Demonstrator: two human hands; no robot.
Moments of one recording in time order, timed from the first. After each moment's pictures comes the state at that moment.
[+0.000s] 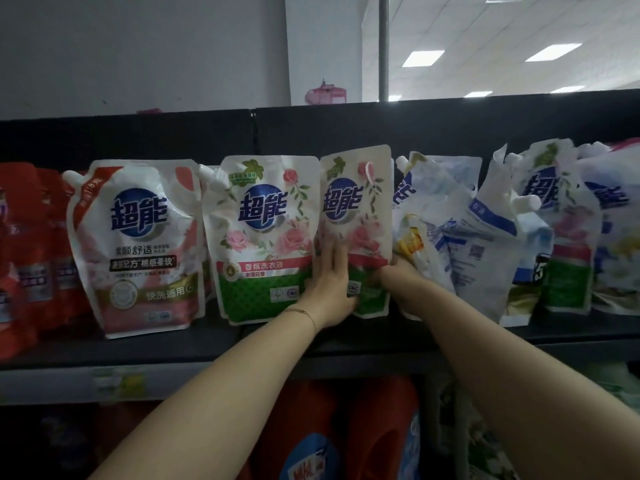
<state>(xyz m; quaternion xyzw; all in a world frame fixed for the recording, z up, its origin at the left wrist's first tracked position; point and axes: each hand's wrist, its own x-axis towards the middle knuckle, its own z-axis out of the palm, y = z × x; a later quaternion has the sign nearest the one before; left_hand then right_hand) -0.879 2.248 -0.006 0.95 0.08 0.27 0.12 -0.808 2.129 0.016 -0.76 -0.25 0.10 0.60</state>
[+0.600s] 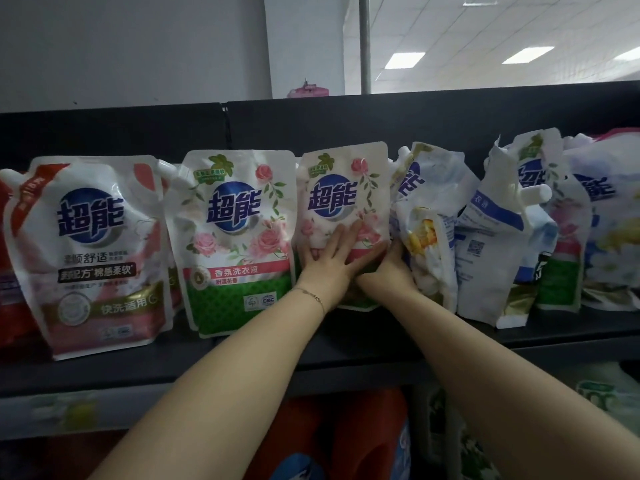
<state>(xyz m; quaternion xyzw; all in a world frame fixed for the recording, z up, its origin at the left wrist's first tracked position) -0.825 2.247 0.008 0.96 0.05 0.20 -0.20 -0.781 2.136 0.006 -0.83 -0.20 -0.06 0.51</state>
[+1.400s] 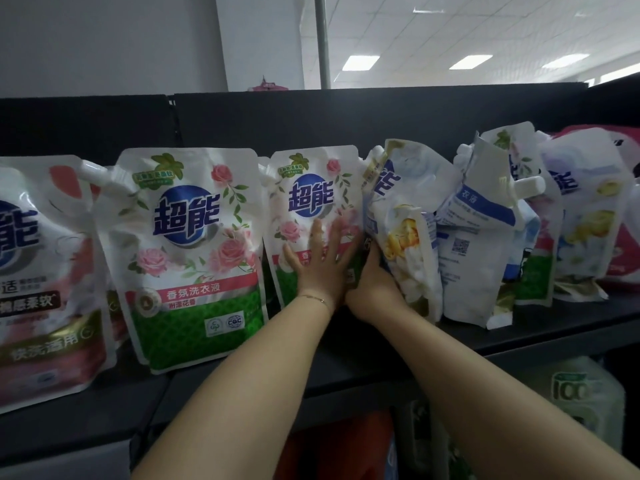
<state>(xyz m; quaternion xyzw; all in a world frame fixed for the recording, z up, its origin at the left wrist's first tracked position) -0.762 2.236 -0.003 0.96 0.10 0.22 -0.16 -0.762 2.137 -0.010 -0.89 -0.19 -0.12 0.39</state>
